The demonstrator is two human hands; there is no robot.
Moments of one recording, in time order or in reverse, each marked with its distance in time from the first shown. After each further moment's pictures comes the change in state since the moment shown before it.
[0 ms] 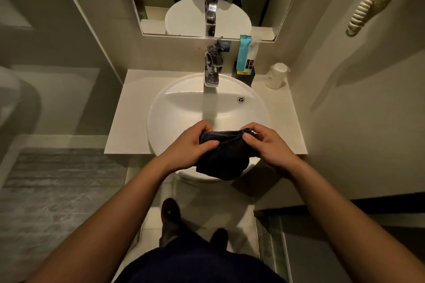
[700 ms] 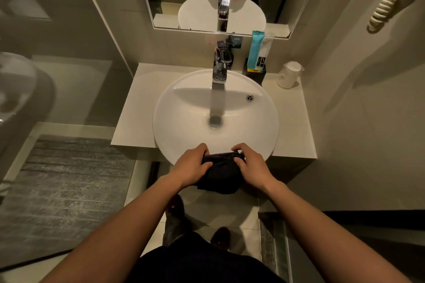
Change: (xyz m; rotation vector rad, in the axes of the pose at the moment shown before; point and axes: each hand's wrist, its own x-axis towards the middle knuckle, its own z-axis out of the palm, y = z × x) left_hand -0.007 -0.072 0.053 0.391 0.024 -0.259; right_hand 0.021 0.089 0.034 -0.590 0.035 0.038
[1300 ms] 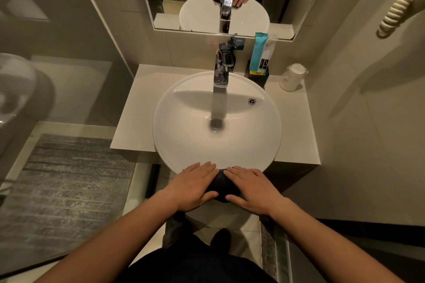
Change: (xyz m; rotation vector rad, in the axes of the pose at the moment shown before) left_hand -0.018 -0.020 0.017 0.539 -0.172 0.406; right_hand -0.017 0.026 0.007 -0.699 -0.289 -0.374
